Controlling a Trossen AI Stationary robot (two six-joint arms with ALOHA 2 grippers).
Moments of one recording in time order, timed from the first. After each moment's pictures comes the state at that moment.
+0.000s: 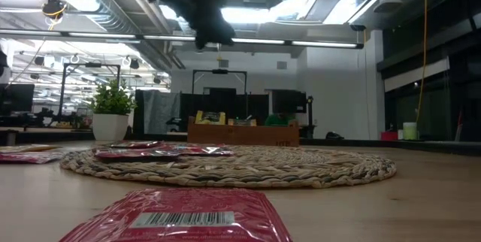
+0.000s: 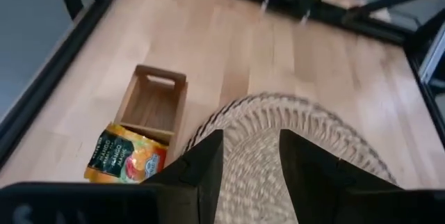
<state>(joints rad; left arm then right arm) 0.50 1.50 1.25 -0.44 0.45 0.03 0.06 1.81 2.29 -1.41 0.48 0.49</state>
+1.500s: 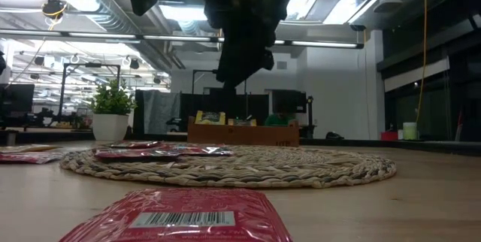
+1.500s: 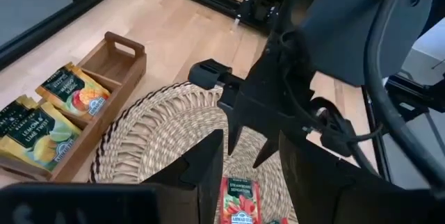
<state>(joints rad) 0.07 0.96 0.89 -0.40 -0.01 -0.40 0.05 2.02 1.65 -0.70 -0.06 0.30</state>
